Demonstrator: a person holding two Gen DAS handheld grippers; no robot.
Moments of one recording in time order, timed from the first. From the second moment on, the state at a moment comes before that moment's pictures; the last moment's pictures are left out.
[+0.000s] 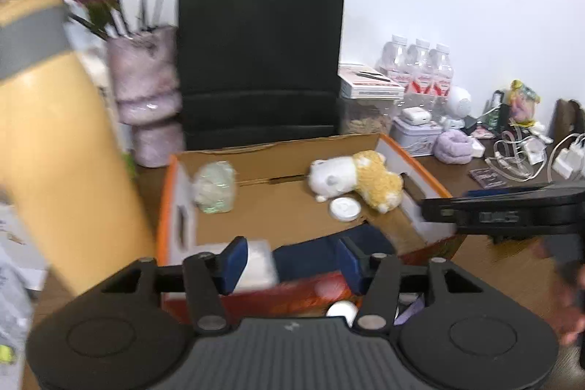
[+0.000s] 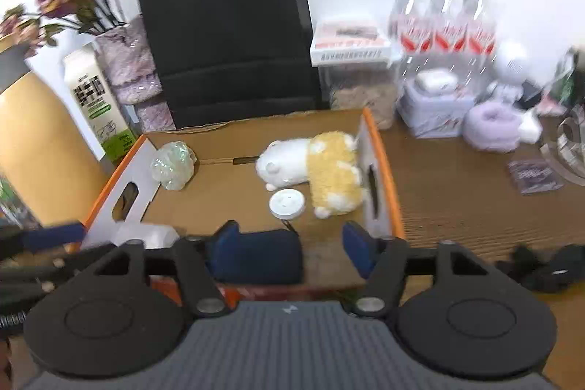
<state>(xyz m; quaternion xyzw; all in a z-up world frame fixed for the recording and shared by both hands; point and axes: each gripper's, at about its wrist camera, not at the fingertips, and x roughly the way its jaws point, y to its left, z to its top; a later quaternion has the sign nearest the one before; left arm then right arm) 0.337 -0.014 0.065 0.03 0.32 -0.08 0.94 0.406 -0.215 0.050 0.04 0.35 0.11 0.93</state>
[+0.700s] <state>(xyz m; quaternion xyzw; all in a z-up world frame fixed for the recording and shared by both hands) -0.011 -0.010 0.028 0.05 0.26 -0.11 0.96 0.044 -0.249 0.035 0.04 0.27 0.22 0.94</state>
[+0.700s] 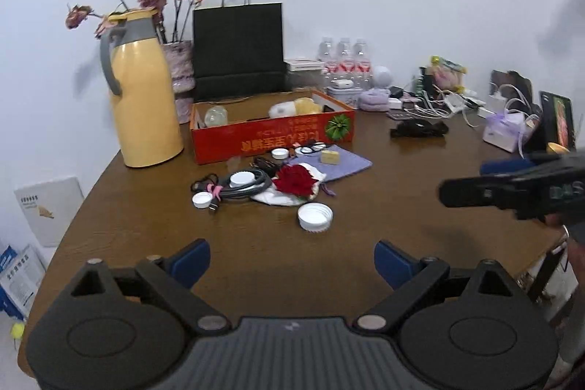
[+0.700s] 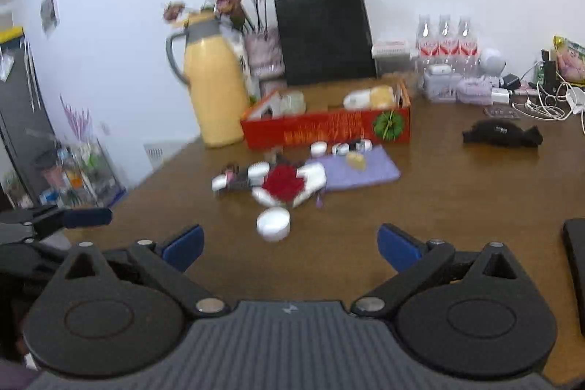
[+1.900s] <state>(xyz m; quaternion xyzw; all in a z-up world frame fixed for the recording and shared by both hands) 0.154 -0.021 -0.048 0.02 0.33 -0.20 0.92 0.193 -0.191 -0.012 -0.03 0.31 0.19 0.93</state>
